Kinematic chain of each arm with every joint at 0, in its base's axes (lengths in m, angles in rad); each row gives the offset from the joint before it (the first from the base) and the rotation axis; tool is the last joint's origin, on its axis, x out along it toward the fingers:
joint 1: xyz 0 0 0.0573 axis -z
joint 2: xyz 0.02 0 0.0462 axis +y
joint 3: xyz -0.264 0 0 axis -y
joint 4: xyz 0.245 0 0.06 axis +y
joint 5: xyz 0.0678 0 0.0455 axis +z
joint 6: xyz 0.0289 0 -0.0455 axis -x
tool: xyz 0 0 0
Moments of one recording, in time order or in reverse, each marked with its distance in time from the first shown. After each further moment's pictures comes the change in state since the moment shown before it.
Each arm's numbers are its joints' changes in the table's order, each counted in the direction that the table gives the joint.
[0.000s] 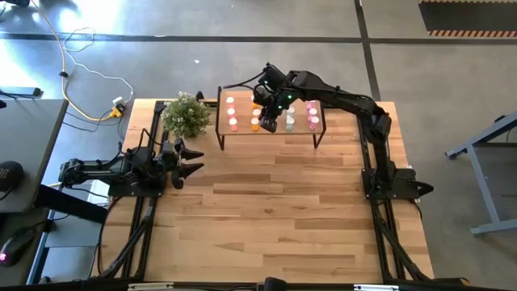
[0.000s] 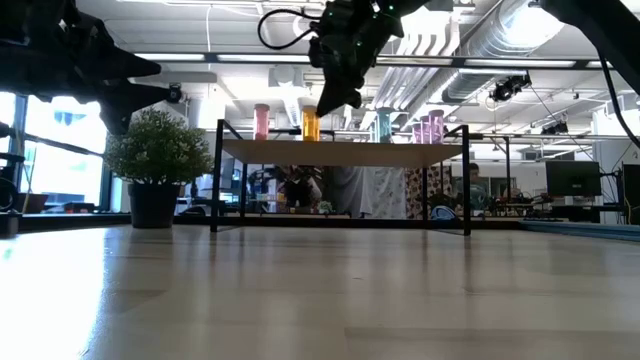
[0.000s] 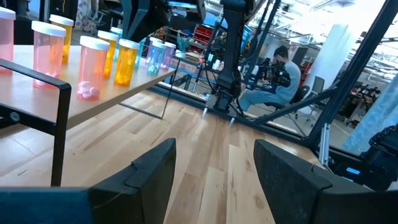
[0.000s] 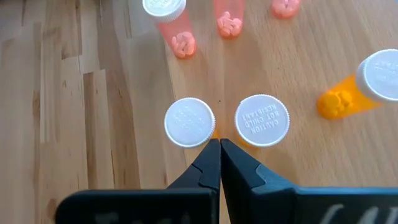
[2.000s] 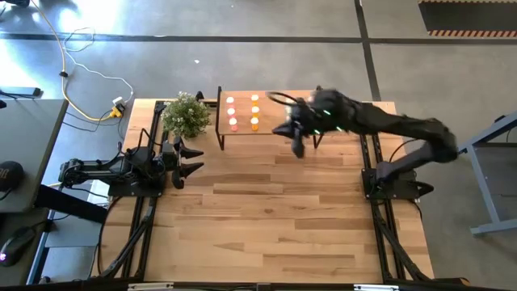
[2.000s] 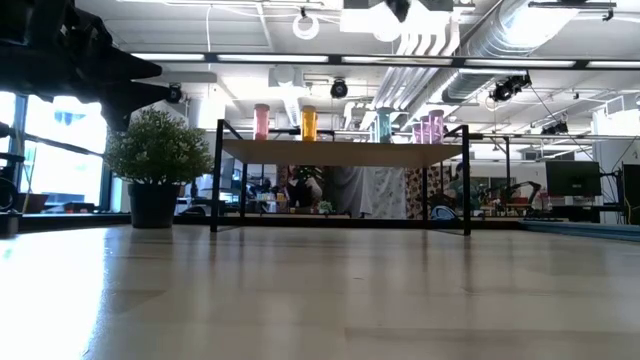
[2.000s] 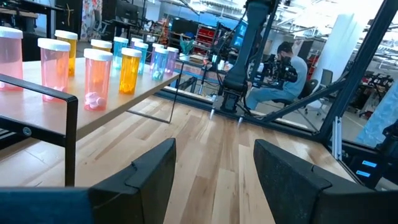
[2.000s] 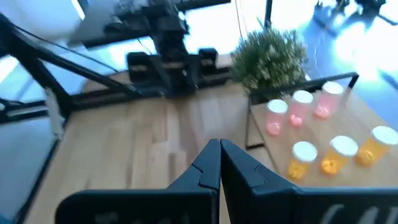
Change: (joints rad) left arm 0.000 0.000 0.000 -0.004 0.017 -0.080; right arm -0.250 -0.602 -0.553 -0.503 -0.141 -0.242
